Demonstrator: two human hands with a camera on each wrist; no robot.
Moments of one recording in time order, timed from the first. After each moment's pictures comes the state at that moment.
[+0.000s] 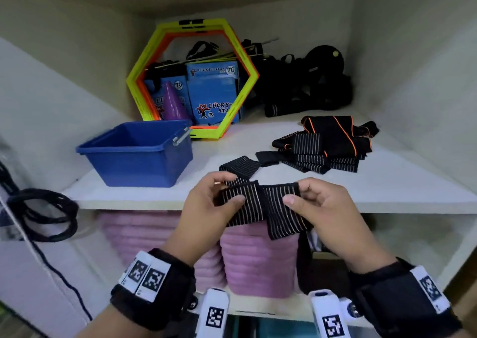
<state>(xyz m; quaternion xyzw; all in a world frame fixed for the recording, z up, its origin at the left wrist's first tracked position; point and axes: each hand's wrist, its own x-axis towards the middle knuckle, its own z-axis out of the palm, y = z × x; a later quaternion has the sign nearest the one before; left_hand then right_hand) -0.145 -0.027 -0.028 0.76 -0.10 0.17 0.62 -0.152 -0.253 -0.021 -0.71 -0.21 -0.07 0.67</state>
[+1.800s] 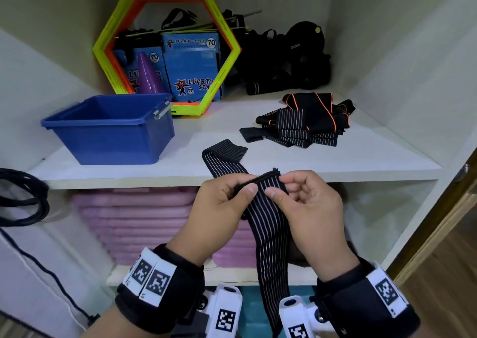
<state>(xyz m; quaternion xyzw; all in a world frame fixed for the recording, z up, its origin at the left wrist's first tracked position) -0.186 -0.056 -0.040 0.73 -0.19 0.08 0.65 -0.191 -0.220 -0.059 -0.71 -0.07 -0.26 0.65</state>
